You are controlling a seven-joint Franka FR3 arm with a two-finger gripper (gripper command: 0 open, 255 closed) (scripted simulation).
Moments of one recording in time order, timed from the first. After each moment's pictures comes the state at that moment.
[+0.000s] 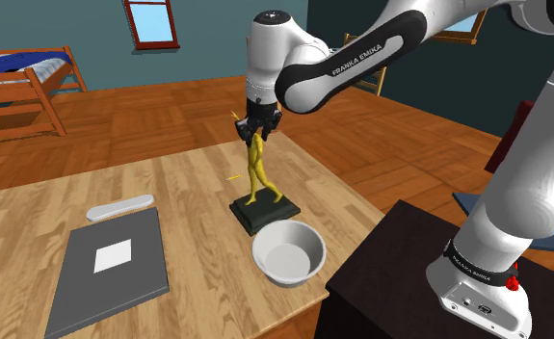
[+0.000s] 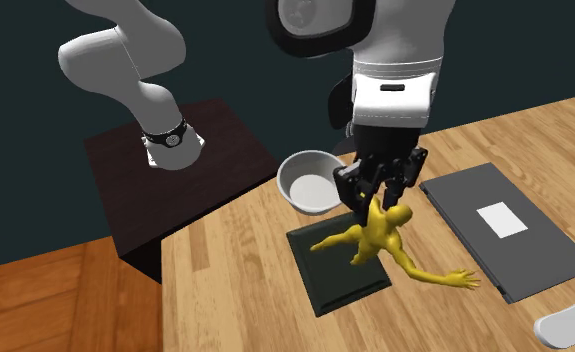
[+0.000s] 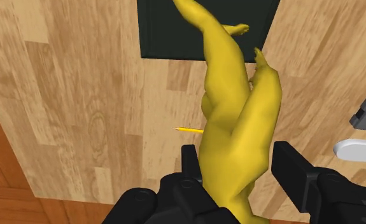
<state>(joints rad) -0.02 0.04 0.41 -2.07 -0.39 2.35 0.79</state>
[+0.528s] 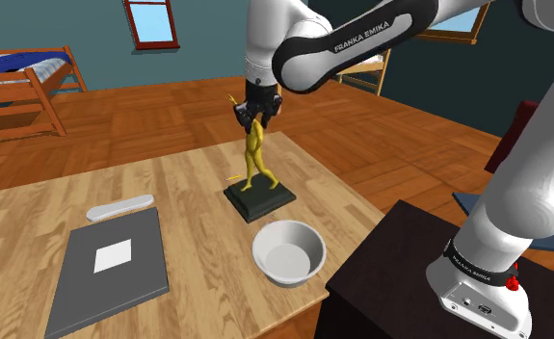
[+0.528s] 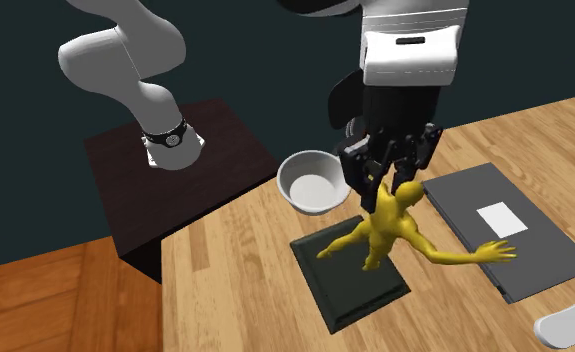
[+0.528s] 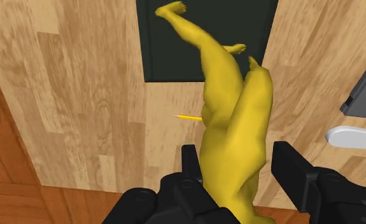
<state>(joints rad) -0.02 0.00 0.41 -2.01 -0.34 2.26 0.74</state>
